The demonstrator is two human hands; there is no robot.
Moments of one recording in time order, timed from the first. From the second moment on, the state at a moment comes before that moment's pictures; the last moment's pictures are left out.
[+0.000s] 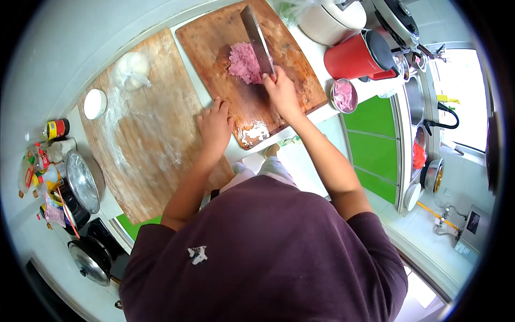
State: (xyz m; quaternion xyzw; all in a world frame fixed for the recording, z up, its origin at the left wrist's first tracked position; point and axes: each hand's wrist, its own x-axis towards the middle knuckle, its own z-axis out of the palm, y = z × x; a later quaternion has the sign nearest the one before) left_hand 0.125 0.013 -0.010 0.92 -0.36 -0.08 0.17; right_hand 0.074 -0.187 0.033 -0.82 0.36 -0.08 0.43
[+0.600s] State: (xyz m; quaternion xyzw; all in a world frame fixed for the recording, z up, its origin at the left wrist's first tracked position) left_hand 0.127 0.014 -0.015 0.91 -0.35 -0.10 0.19; right_hand 0.020 -0.145 0.037 -0.96 0.18 0.01 0.22
